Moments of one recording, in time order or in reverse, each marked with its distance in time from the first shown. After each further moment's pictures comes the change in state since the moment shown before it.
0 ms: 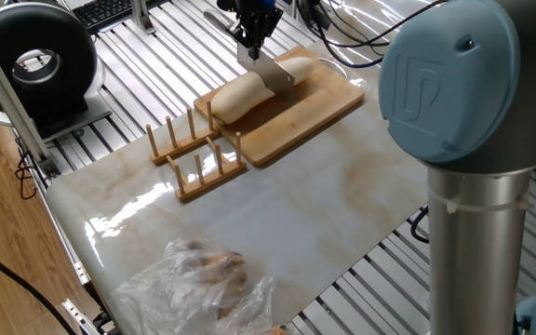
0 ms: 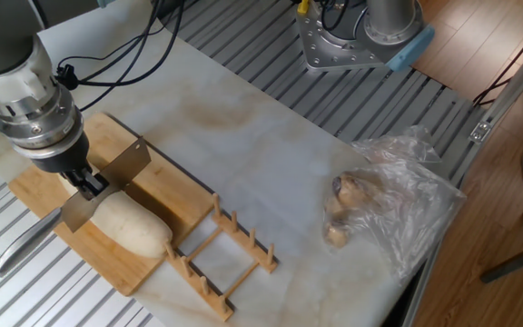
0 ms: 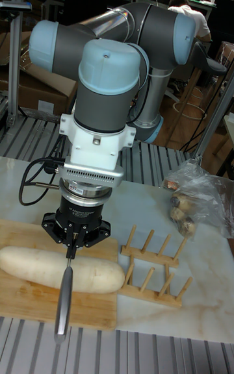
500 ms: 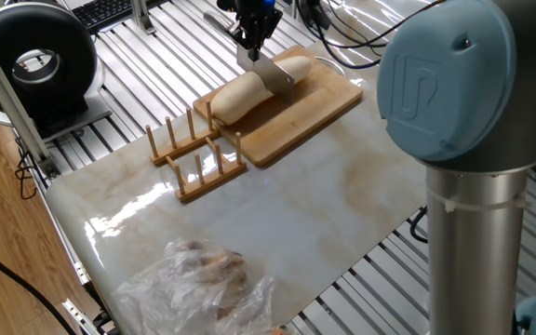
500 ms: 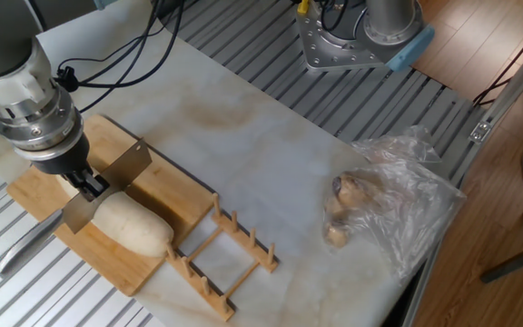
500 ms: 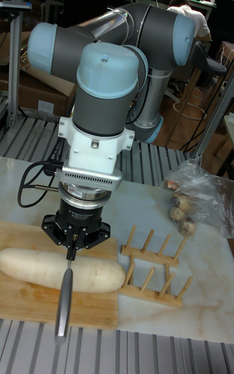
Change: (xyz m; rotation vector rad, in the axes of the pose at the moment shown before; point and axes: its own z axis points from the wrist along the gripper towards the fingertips) arm -0.001 -0.001 0.004 0.003 0.006 0.007
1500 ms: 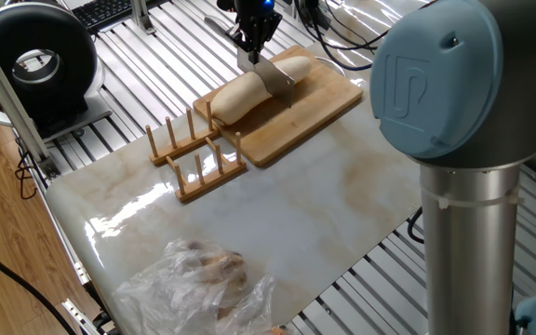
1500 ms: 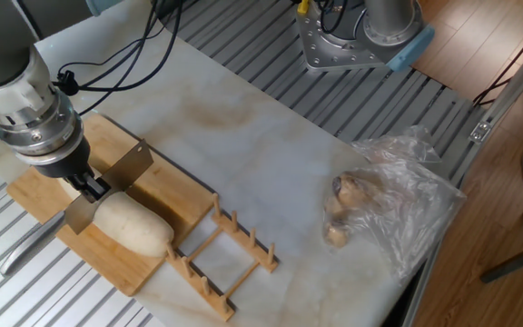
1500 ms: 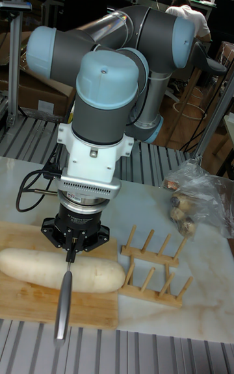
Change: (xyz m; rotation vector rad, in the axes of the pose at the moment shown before) arm 0.008 -0.002 0.007 0.009 0.048 -0.001
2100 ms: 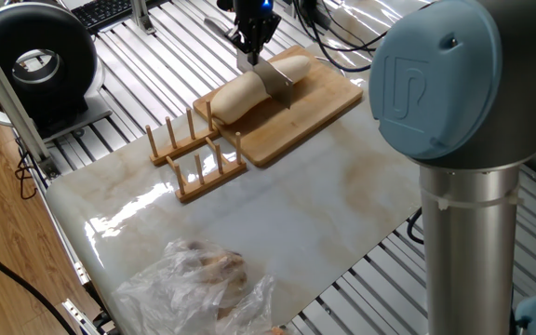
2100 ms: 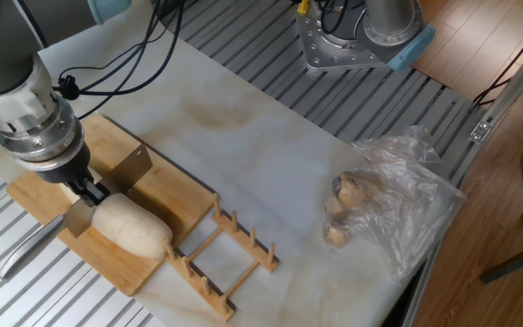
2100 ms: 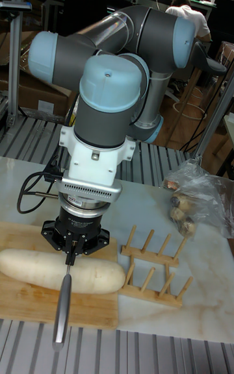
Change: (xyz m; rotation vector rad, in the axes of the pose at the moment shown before) arm -0.012 0.000 0.004 0.016 -0.038 0.024
